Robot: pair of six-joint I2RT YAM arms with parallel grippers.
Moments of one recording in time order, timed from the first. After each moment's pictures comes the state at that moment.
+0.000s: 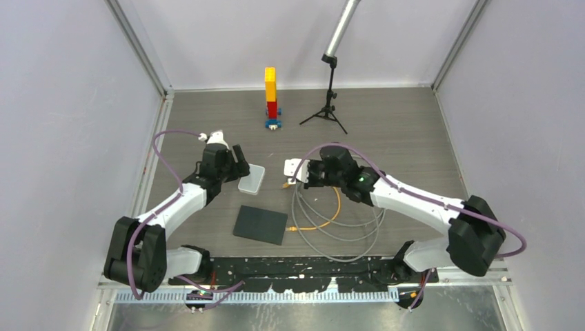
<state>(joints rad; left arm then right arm) -0.28 1.24 0.62 -0.03 -0.10 -0.48 0.81 1.36 0.89 -0.08 -0.21 -0.77</state>
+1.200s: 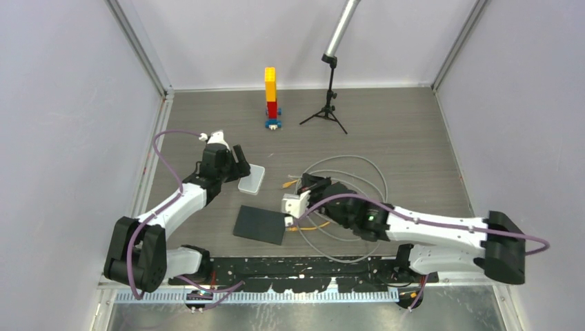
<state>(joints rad) -0.28 1.24 0.62 -0.03 -0.09 -0.48 1.18 1.18 0.69 0.16 0.42 -1.05</state>
